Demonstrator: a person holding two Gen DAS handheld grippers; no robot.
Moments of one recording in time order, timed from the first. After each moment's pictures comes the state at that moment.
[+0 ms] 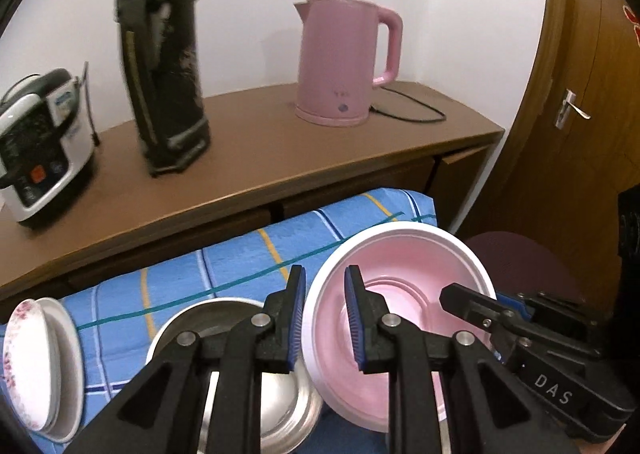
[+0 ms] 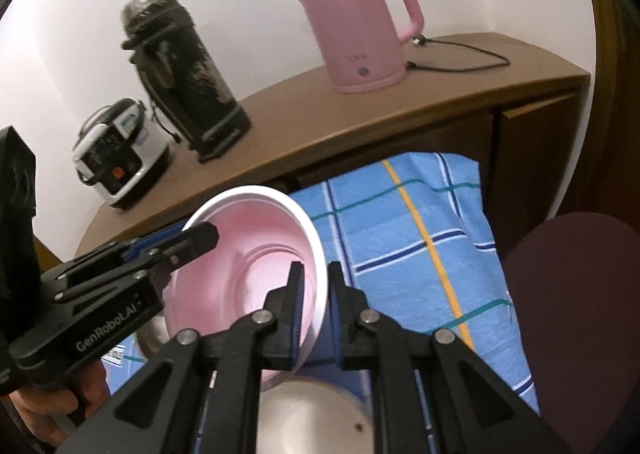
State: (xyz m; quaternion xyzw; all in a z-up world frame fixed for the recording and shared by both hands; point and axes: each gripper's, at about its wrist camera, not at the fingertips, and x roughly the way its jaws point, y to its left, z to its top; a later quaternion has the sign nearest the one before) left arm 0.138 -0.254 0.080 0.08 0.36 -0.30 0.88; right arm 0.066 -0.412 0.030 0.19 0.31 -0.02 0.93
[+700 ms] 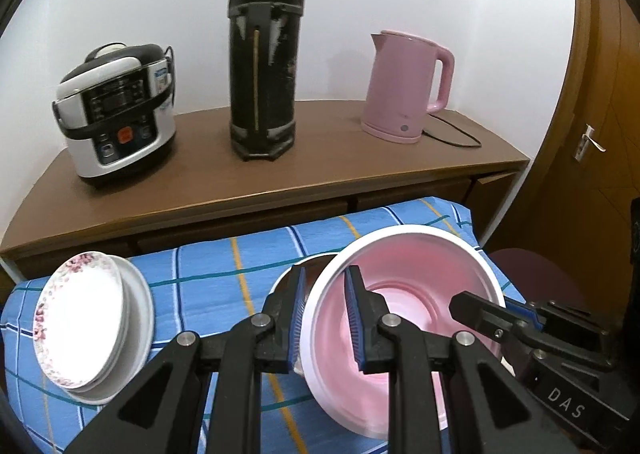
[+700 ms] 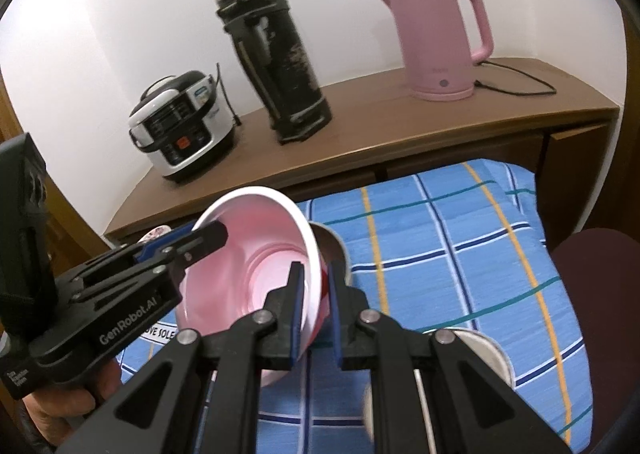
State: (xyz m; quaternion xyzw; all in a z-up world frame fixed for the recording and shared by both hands) left arm 0.118 -0.149 0.089 0.04 0.34 -0.25 0.91; right arm 0.054 -0.309 0.045 0.15 0.30 0.03 0.94
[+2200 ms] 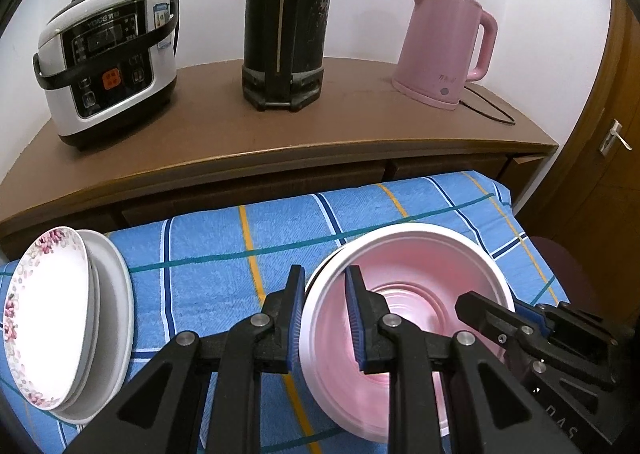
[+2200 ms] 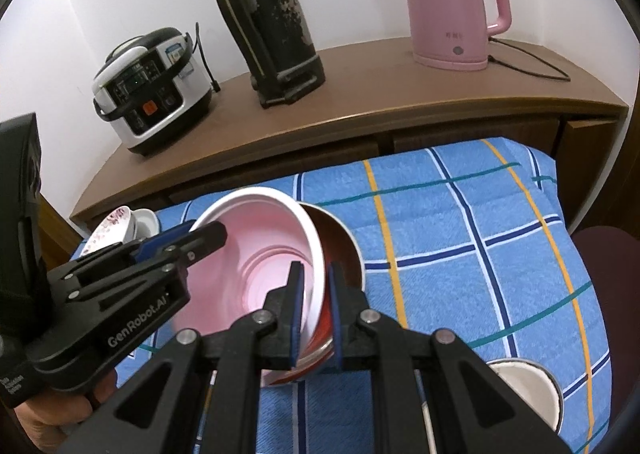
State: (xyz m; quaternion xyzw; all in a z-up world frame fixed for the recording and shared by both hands) left arm 0.176 -0.153 0.028 0.04 0.40 -0.23 0.89; right arm 0.114 -0.296 0.000 0.13 0.35 0.00 0.93
